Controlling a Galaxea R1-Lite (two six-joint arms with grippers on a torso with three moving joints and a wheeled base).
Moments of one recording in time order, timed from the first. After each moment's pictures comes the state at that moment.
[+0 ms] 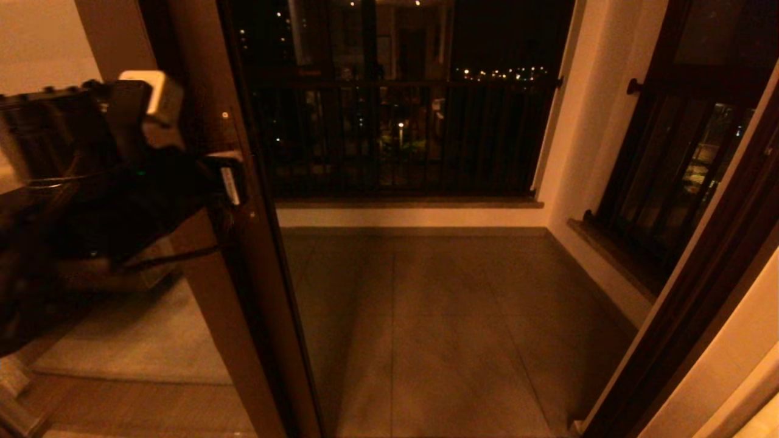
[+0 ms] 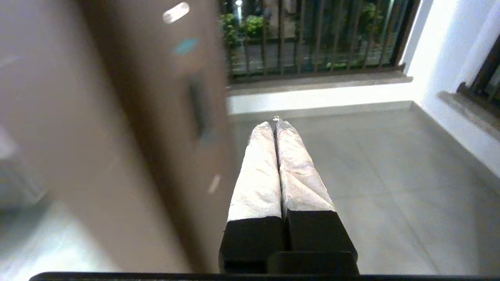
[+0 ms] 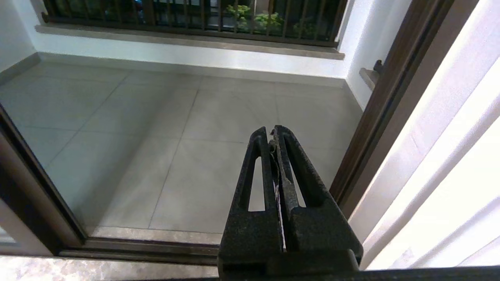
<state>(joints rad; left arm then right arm) -0.34 1.50 -0.90 -0.66 0.22 0.04 0.00 0.00 0.00 0.01 0.05 -0.12</state>
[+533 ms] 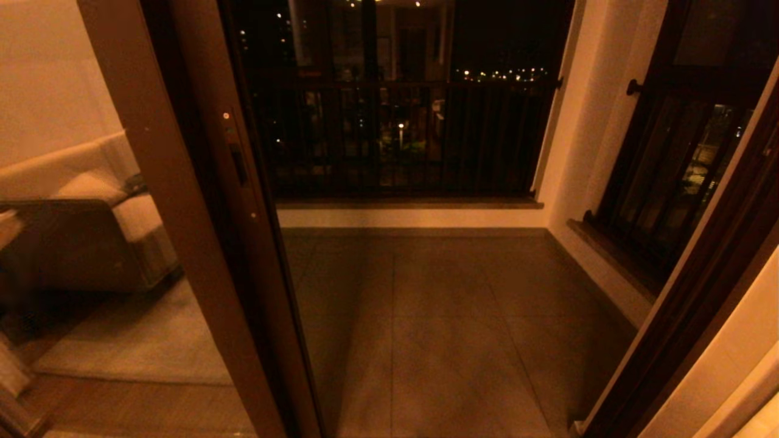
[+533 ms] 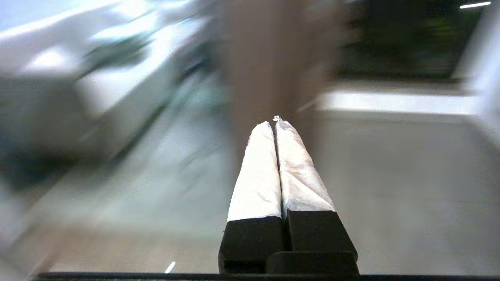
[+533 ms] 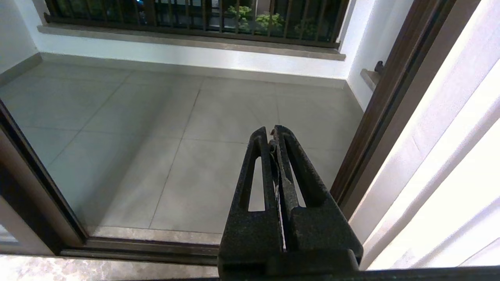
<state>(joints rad) -0.28 0.82 -0.63 -0.24 0.39 0.04 0.00 0.00 0.00 0.01 0.05 -0.12</state>
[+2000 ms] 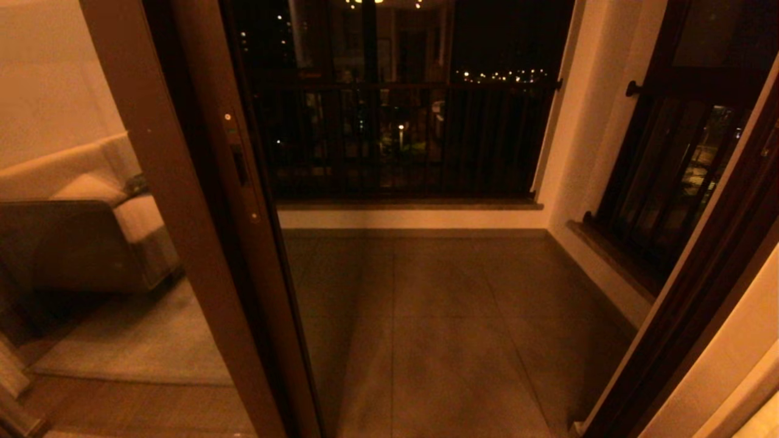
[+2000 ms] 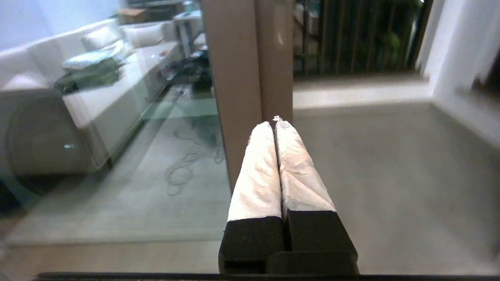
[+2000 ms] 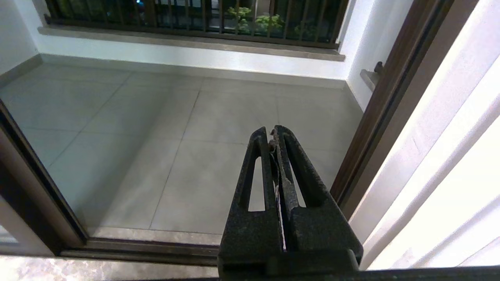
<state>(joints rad) -0.01 0.11 -0.31 0.07 -0.03 0.10 0.00 0.00 0.00 0.01 0.05 -0.11</state>
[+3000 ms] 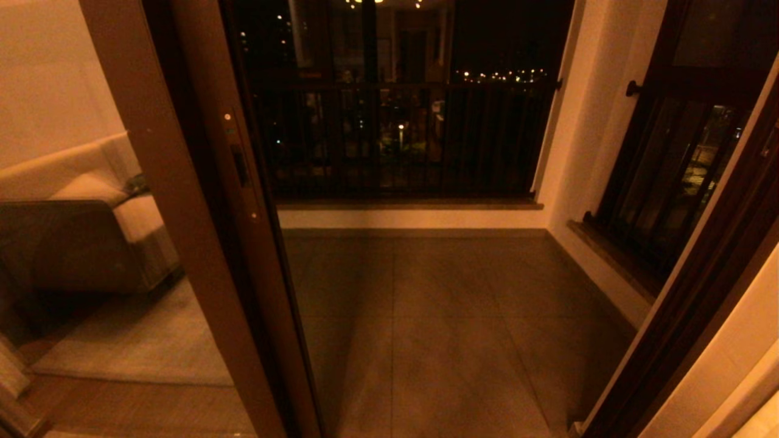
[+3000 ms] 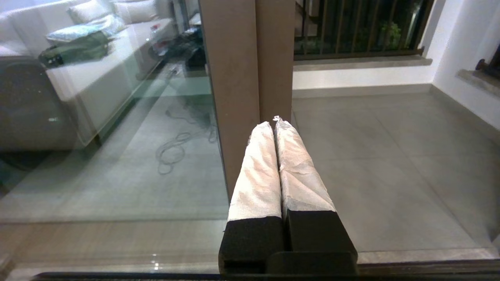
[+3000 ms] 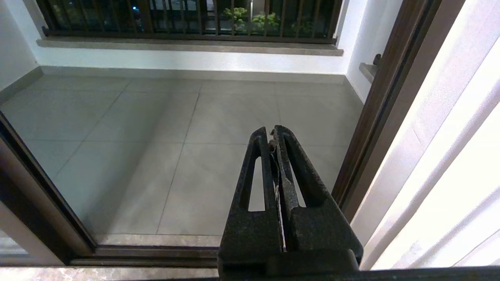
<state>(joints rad) -0.01 0.00 0.00 -0.08 -0.03 0.05 0.00 0.00 0.00 0.01 0.03 -0.06</state>
